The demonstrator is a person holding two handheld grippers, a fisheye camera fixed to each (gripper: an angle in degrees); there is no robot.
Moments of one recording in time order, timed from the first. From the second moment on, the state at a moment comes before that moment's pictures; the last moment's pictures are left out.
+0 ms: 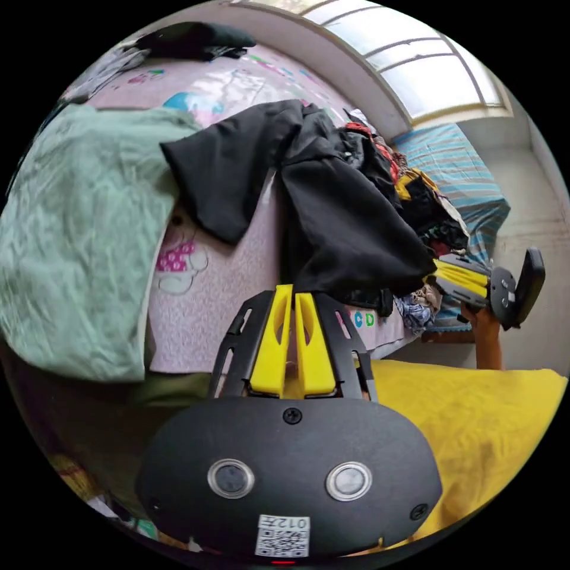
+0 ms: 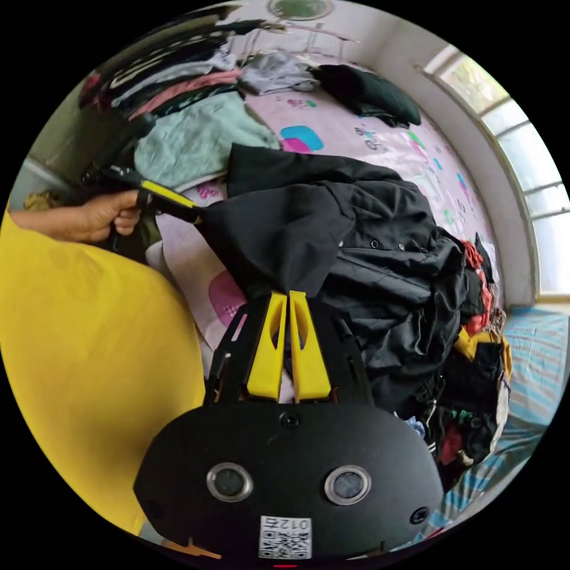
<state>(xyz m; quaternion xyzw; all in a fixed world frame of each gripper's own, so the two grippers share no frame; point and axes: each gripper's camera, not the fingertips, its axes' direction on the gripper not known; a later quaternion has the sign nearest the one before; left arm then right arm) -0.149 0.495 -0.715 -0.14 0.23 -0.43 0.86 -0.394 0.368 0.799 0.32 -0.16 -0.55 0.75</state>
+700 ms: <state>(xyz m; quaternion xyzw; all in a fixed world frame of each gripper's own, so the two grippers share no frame) -0.053 0.486 -0.774 -0.18 0.03 -0.50 0.85 -0.330 0.307 0.860 0.18 -0.39 -0.62 0.66</state>
